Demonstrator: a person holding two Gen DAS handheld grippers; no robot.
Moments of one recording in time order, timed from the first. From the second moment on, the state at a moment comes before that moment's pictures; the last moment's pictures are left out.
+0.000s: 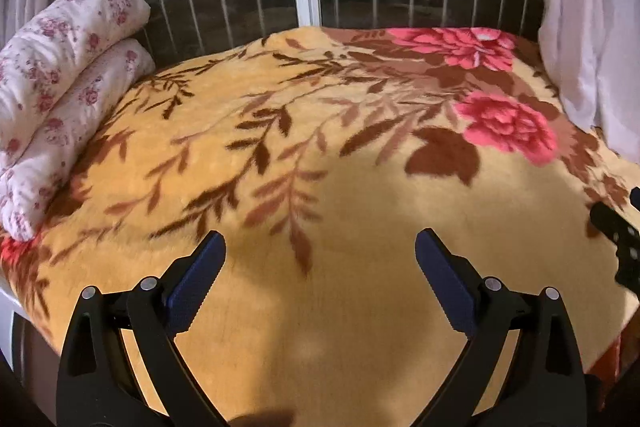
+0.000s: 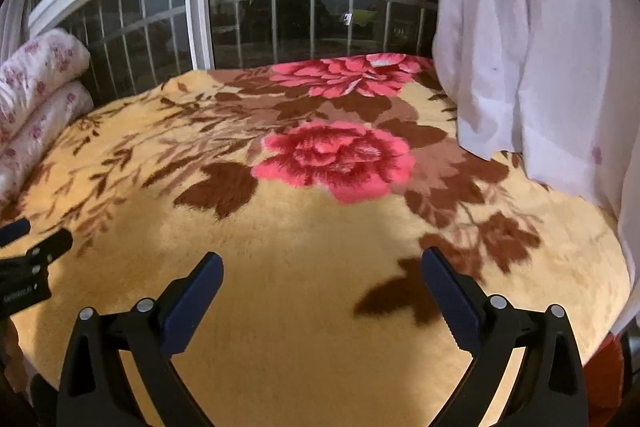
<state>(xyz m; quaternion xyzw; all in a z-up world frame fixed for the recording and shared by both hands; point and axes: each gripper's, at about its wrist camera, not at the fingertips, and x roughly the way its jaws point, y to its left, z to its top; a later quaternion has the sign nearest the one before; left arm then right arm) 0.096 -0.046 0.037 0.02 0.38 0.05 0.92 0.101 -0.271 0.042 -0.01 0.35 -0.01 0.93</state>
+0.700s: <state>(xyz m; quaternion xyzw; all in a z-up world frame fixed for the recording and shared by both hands) 0.145 -0.031 -0.003 0.02 0.42 0.03 0.91 0.146 -0.246 0.006 -0.01 0.38 -0.02 0.92</state>
